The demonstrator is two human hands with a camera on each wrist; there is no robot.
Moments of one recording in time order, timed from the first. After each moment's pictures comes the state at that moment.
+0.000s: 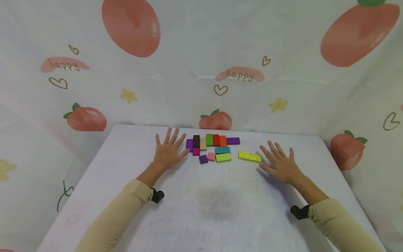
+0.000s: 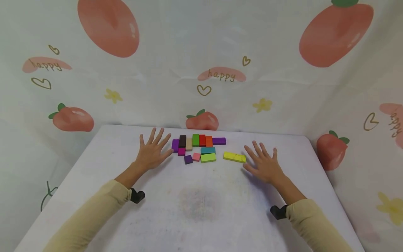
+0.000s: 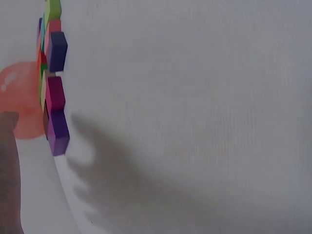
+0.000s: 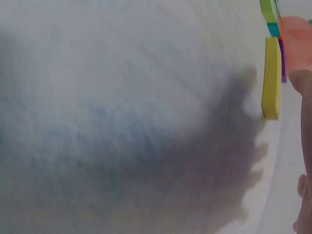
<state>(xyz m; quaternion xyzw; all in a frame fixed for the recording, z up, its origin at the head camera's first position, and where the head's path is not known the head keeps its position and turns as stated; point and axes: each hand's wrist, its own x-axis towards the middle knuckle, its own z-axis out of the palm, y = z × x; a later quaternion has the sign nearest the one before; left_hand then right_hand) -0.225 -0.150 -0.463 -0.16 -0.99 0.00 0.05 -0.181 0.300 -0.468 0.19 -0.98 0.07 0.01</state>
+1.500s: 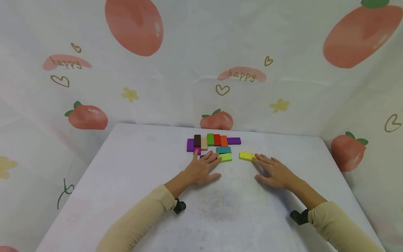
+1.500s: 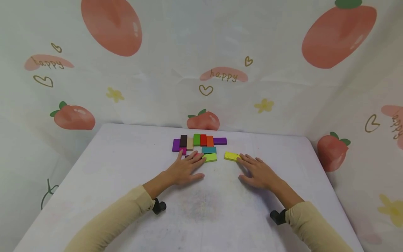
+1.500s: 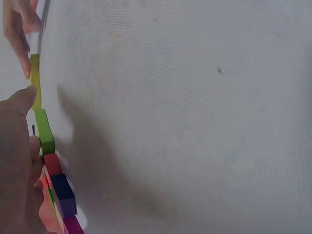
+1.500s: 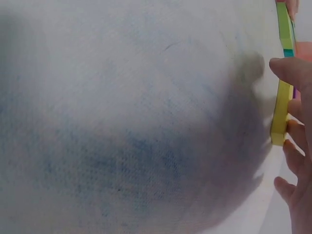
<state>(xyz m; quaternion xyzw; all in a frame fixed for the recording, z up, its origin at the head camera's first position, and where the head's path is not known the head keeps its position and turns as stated) -0.188 -0.052 -0.478 -0.33 -0.94 -0.01 -0.10 -0.170 0.283 -0.474 0.30 -0.95 0.11 -0.03</state>
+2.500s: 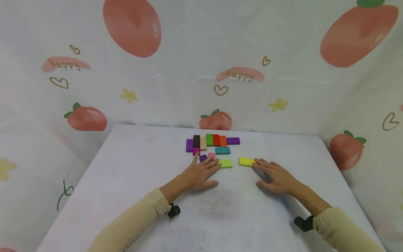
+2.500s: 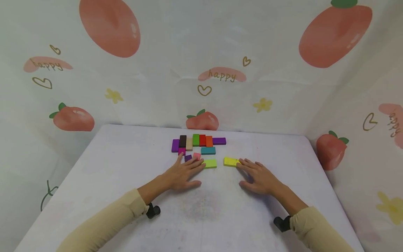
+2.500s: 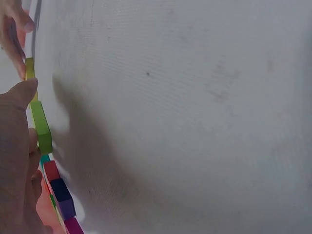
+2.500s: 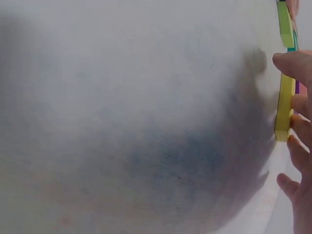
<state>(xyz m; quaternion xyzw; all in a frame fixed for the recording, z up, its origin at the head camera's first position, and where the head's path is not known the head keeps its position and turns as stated) -0.175 -0.062 -0.479 -0.39 -0.91 0.00 -0.08 -0.153 0.287 -0.476 0.31 -0.94 0.14 -0.03</state>
